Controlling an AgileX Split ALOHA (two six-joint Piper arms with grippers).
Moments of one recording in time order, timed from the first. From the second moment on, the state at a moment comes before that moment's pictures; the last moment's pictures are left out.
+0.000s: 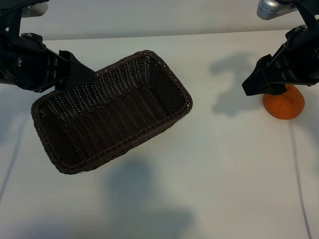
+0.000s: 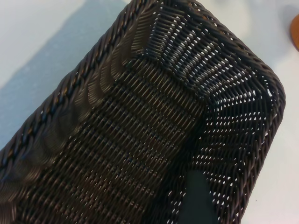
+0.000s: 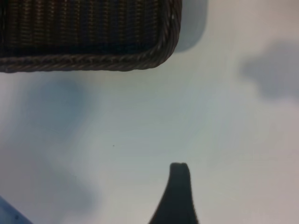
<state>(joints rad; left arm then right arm) -0.16 1.36 -1.02 -0.61 0.71 0.44 0.14 1.40 -1.16 0.41 0.96 -0.36</state>
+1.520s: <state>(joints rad) -0.16 1.28 -1.02 -0.46 0.79 0.23 0.14 1.40 -1.16 0.41 0.96 -0.36</state>
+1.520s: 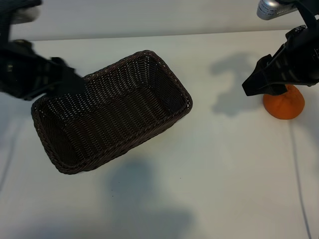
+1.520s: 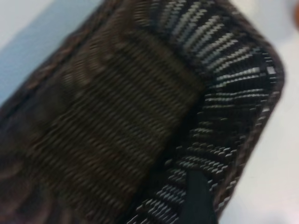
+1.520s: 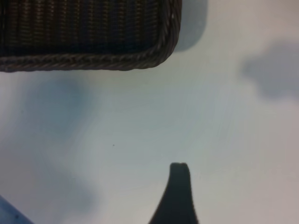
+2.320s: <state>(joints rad) -0.16 1.03 -0.77 0.19 0.85 -0.54 0.14 1.40 -1.16 0.41 0.96 -0.36</state>
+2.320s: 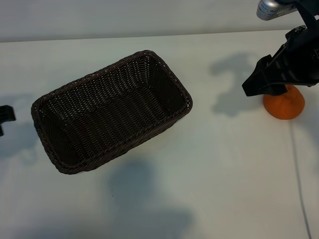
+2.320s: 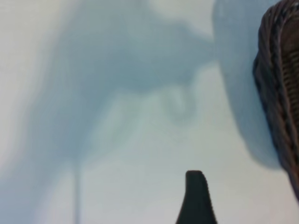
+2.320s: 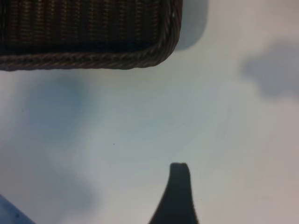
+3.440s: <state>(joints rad) -0.16 1.38 -0.65 0.01 0.40 -0.58 0.14 1.40 -1.16 0.41 0.97 -0.36</state>
